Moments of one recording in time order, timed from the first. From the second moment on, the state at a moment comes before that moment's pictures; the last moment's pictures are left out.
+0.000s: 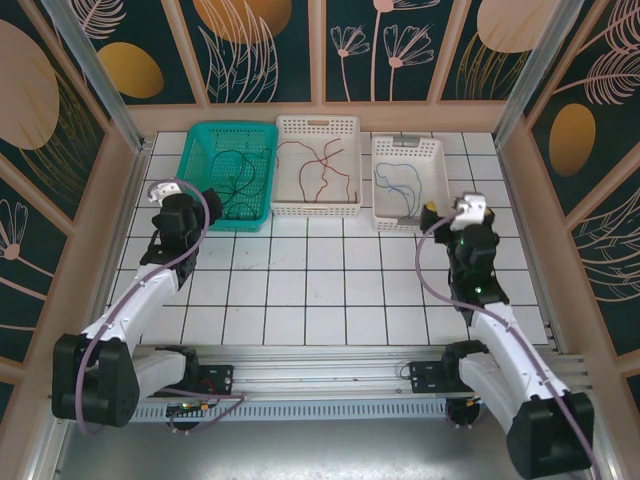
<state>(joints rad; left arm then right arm) -0.15 1.17 0.66 0.06 -0.34 -0.47 0.14 0.79 0.37 0.28 0.21 0.05</state>
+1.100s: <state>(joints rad) -0.15 1.40 0.32 0.83 -0.46 -0.09 -0.04 1.54 0.22 1.14 -0.05 0.13</state>
